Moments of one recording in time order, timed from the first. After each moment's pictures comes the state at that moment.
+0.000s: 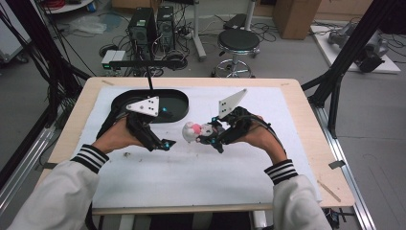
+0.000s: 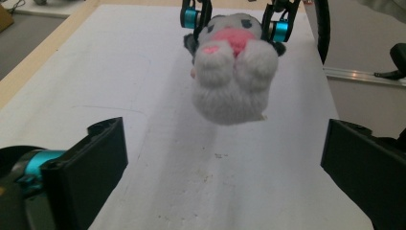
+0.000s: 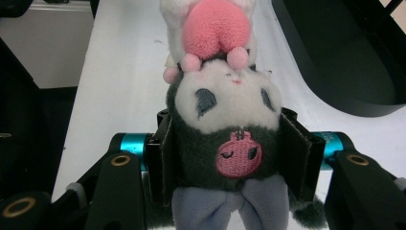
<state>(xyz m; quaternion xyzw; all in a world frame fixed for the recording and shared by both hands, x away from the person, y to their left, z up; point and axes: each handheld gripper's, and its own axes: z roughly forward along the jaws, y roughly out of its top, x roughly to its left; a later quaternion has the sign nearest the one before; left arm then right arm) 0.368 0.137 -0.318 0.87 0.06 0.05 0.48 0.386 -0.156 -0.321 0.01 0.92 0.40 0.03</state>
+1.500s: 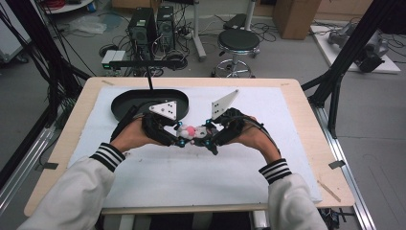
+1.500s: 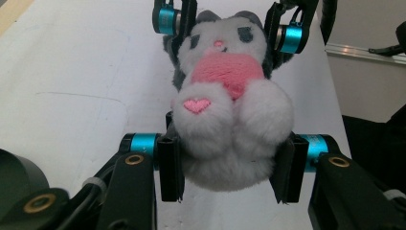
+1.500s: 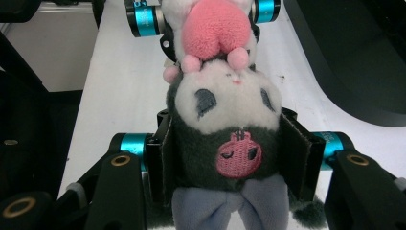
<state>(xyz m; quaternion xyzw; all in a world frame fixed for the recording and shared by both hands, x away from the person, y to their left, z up) 0.371 0.105 -0.325 0.90 0.07 0.03 0.43 0.387 -0.141 -0.327 0.01 0.92 0.39 0.01</state>
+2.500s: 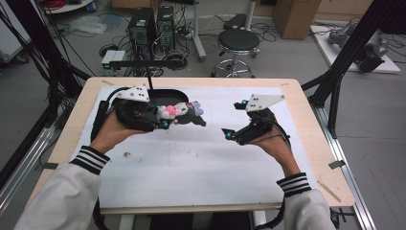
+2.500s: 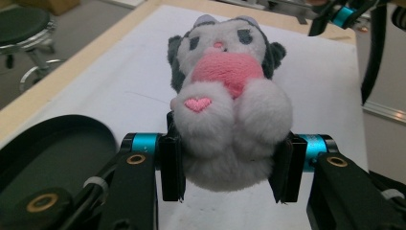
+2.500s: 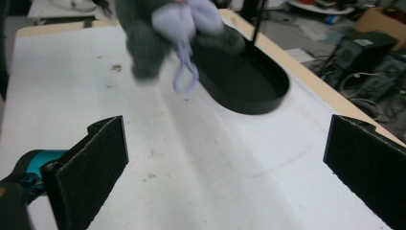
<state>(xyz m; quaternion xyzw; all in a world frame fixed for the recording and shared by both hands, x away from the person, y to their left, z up) 0.362 0.165 -0.288 0.85 0.19 0.11 0.48 0.365 -0.216 -0.318 0.18 0.83 0.50 0.16</state>
